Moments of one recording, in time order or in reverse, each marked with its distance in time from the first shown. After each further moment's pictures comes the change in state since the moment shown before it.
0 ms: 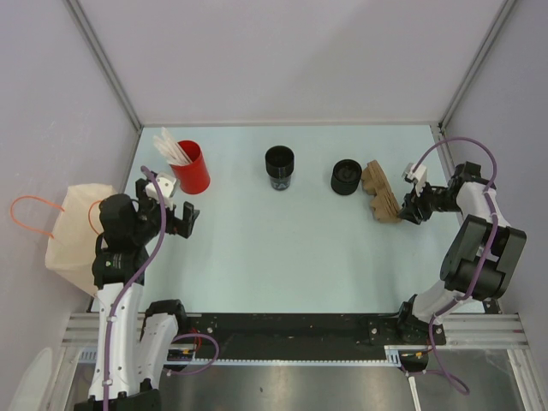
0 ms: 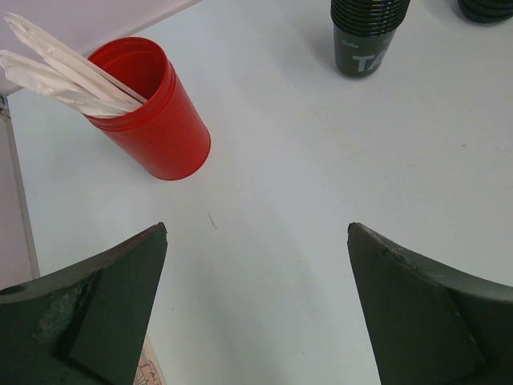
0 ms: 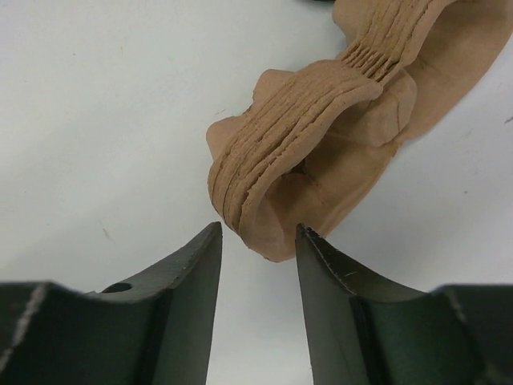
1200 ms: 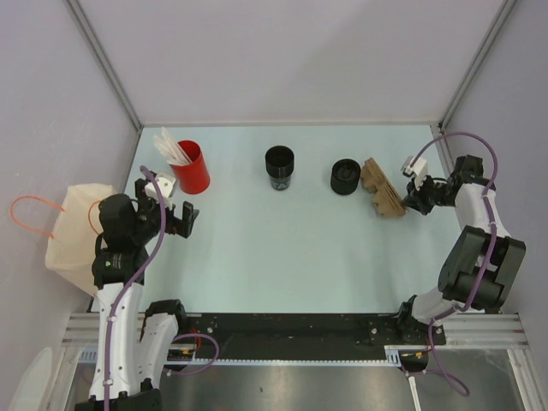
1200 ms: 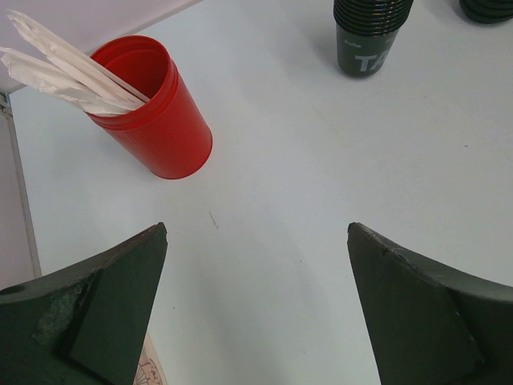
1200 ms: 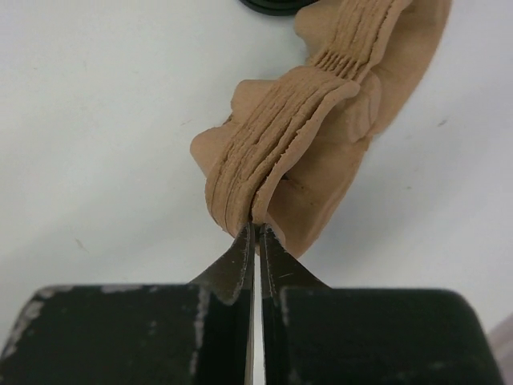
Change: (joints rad) left arm 0.007 0.000 0.000 0.000 0.000 0.000; right arm 0.028 -0.063 0.000 0.082 0.040 0.088
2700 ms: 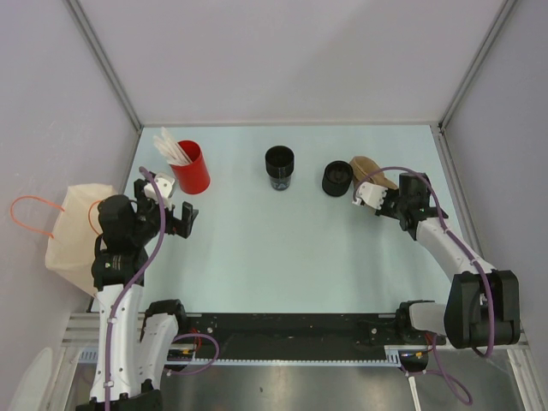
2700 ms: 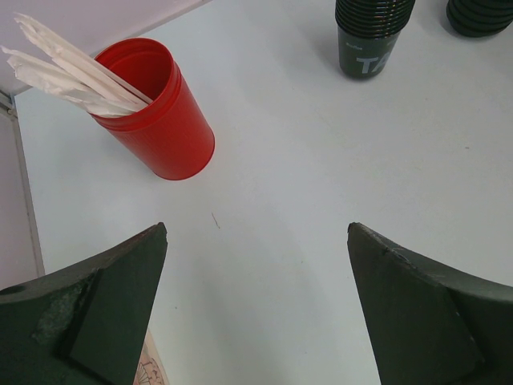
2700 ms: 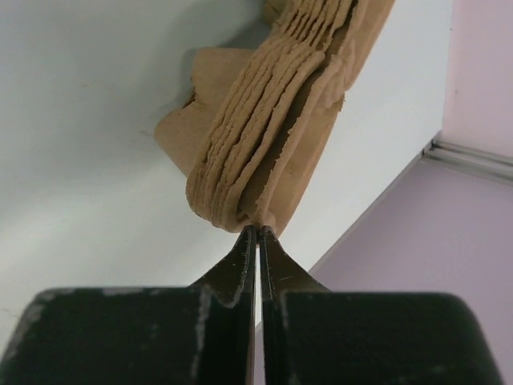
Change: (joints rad) left arm 0.005 -0.010 0.000 0.000 0.000 0.000; right arm 0.440 -0.286 -0.364 0.505 0.727 -0.006
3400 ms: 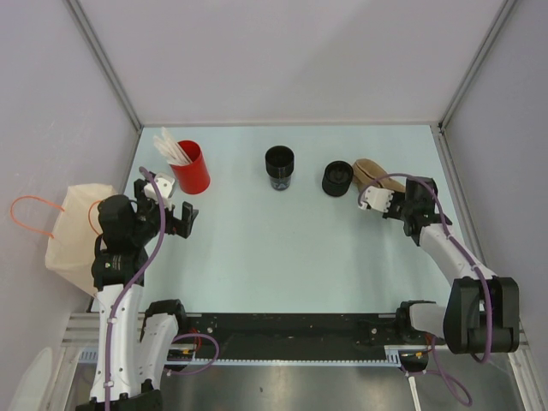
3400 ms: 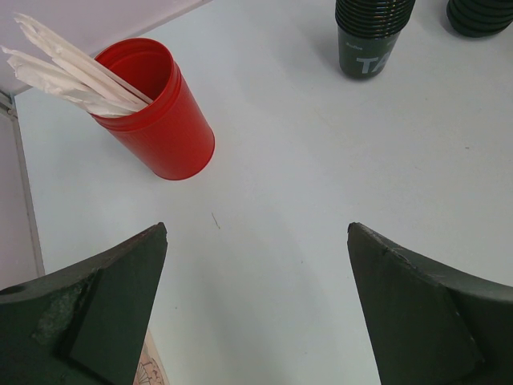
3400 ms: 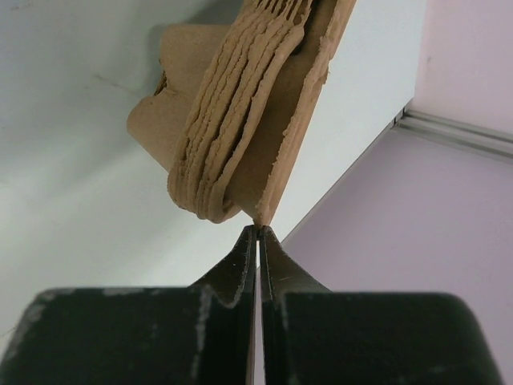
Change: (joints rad) left arm 0.000 0.000 0.000 0.000 0.000 0.000; right arm -0.045 -0.033 -0.062 0.085 0.074 -0.111
